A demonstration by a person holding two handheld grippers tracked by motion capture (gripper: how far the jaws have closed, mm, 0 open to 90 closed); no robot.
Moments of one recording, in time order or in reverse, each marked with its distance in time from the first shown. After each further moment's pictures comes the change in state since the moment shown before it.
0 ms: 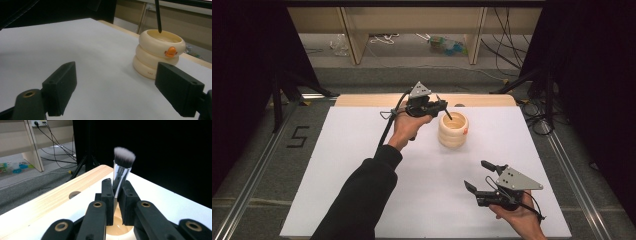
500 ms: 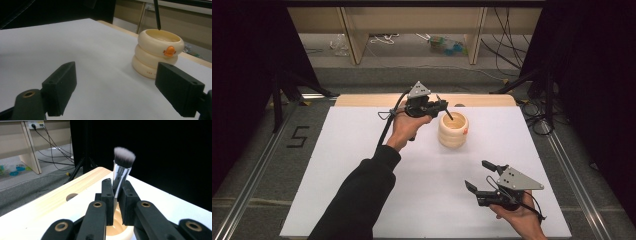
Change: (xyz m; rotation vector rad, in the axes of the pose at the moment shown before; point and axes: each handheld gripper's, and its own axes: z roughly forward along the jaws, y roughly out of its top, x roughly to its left) left arm -0.004 0.003 -0.006 -0.010 -0.016 0.001; right arm 0.000 -0.001 -0.001 -0.008 -0.010 0.013
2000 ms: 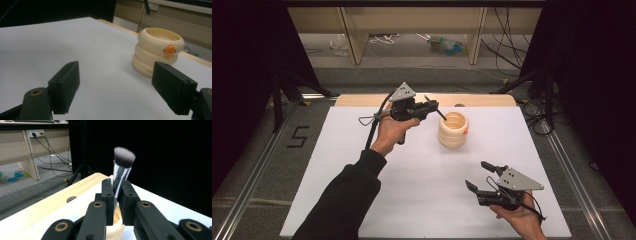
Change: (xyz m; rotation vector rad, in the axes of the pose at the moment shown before) left arm -0.001 0.002 -0.043 -0.058 -0.024 0.000; right arm -0.001 -0.002 -0.001 0.013 0.005 -0.014
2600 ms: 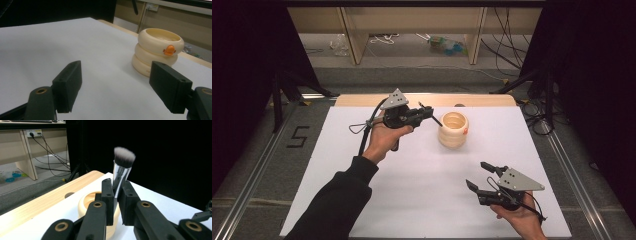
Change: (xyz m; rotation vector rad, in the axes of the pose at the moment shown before) left arm -0.007 -0.008 -0.025 -0.008 -0.021 0.009; right arm 0.000 0.000 -0.003 0.022 0.005 0.000
